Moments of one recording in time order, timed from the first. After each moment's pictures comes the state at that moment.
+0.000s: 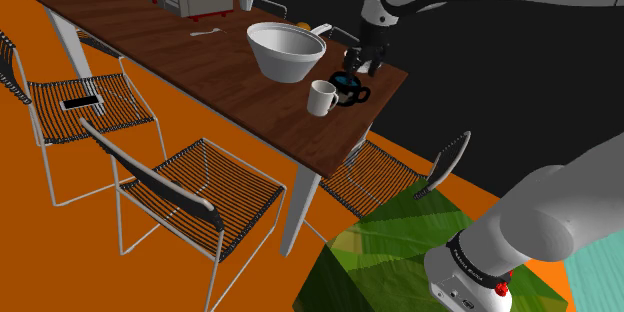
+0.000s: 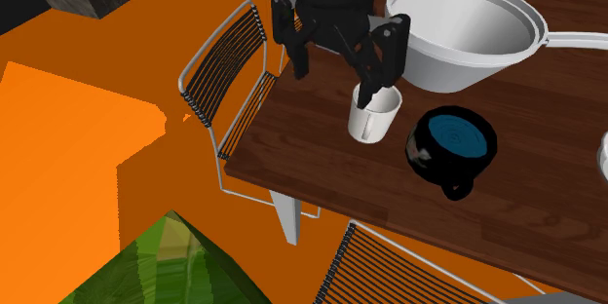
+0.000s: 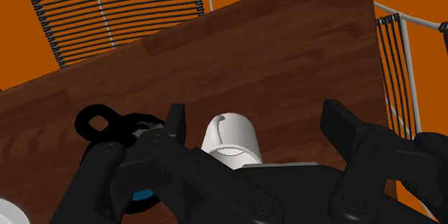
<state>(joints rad) 0.00 -0.19 0.09 -2.12 -0.07 1.92 0.07</state>
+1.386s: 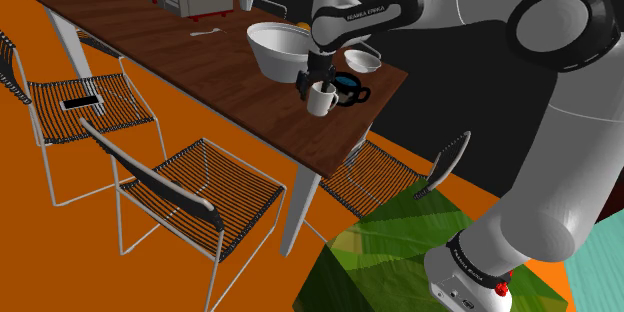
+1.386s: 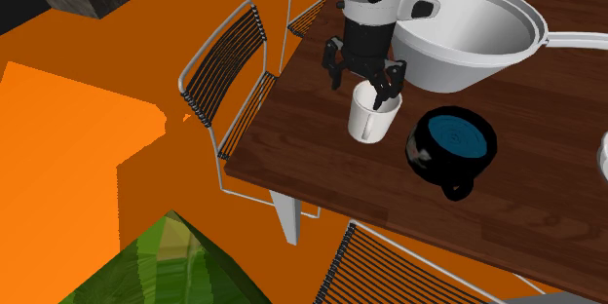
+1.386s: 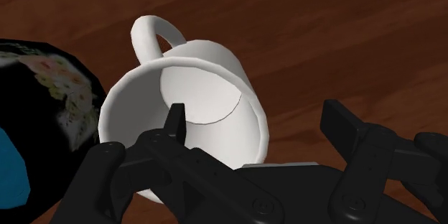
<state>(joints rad) 0.02 0.37 0.10 -1.77 -0.10 2.09 0.12</state>
